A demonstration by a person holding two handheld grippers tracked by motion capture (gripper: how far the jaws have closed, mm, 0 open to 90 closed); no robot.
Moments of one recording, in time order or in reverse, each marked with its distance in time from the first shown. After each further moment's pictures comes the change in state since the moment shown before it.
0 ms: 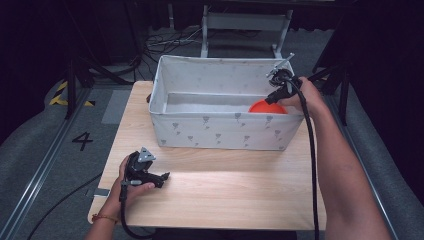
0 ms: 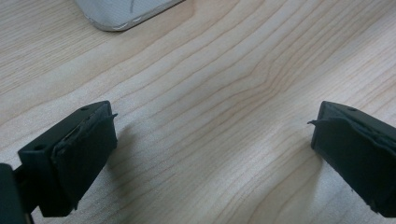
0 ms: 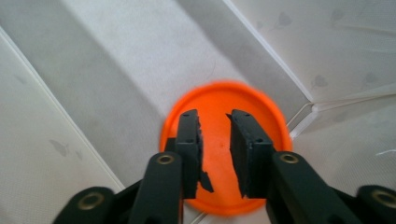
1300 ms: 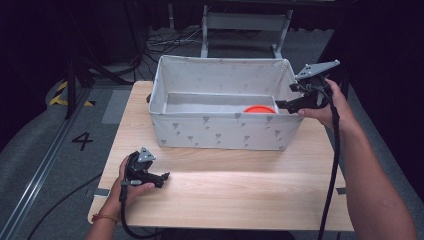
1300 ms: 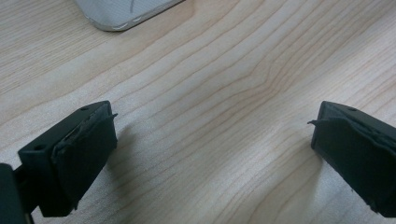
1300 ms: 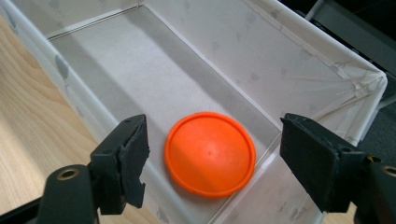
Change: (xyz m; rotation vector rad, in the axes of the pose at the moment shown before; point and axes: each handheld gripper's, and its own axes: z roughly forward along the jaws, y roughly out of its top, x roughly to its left) left arm 0.000 0.000 0.000 0.000 0.000 0.000; right arm 0.041 -0.049 -0.085 -0.321 -0.093 0.010
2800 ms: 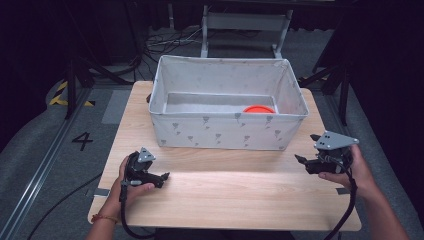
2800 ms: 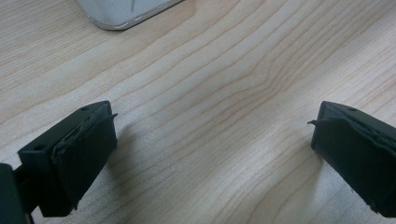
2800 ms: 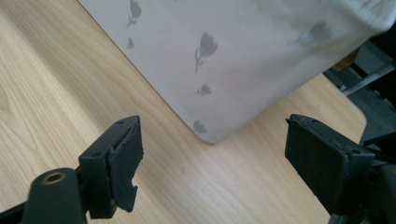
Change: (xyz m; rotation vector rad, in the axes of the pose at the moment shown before) left arm 0.000 0.000 0.000 0.000 0.000 -0.004; right arm 0.062 -0.150 -0.021 0.010 -0.112 -0.087
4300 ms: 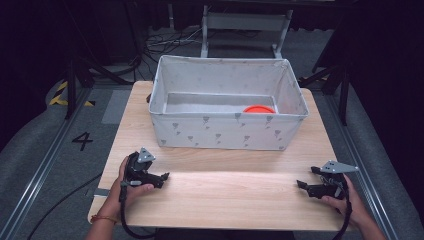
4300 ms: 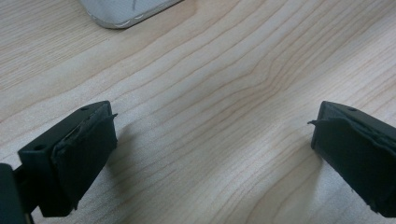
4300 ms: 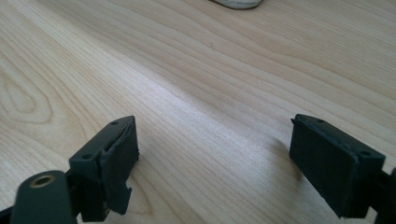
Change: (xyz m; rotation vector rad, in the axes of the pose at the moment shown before) left arm -0.001 -0.001 -0.001 -0.001 0.006 -0.005; right arm 0.015 -0.132 0.054 0.011 0.138 0.355
